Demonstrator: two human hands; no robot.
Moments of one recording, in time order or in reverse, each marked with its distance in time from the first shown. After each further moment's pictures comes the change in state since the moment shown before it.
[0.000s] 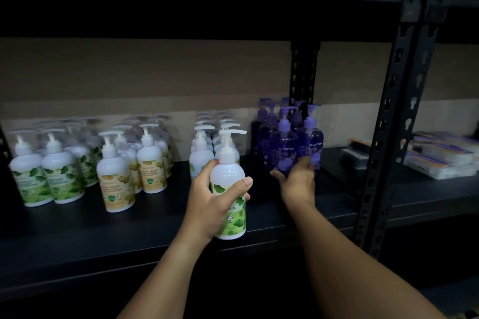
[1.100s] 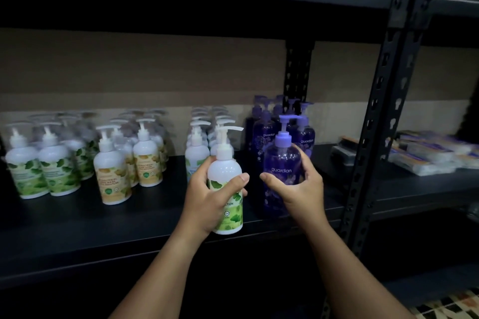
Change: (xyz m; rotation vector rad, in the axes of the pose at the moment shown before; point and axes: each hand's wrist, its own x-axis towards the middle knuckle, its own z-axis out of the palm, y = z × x) left_hand -0.009 0.007 0.004 -0.026 -0.009 -0.023; right_hand -0.062 0.004 -0.059 0.692 -0.089 -0.250
